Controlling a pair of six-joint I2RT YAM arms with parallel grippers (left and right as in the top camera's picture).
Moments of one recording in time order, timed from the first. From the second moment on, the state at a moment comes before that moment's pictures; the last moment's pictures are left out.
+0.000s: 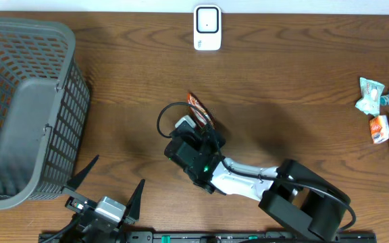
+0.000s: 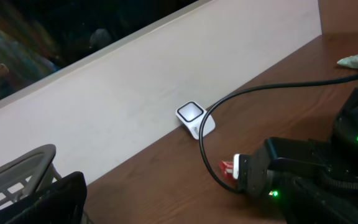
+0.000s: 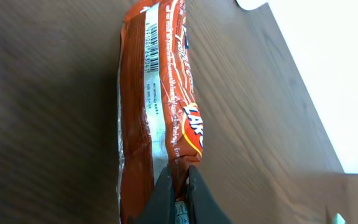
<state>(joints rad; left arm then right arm) -0.16 0.01 0.69 -0.71 0.31 0.41 1.01 1.87 0.89 0.02 0.87 -0.11</state>
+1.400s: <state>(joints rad) -0.16 0.01 0.69 -0.71 0.31 0.41 0.53 1.88 1.06 -0.28 -0.50 0.13</state>
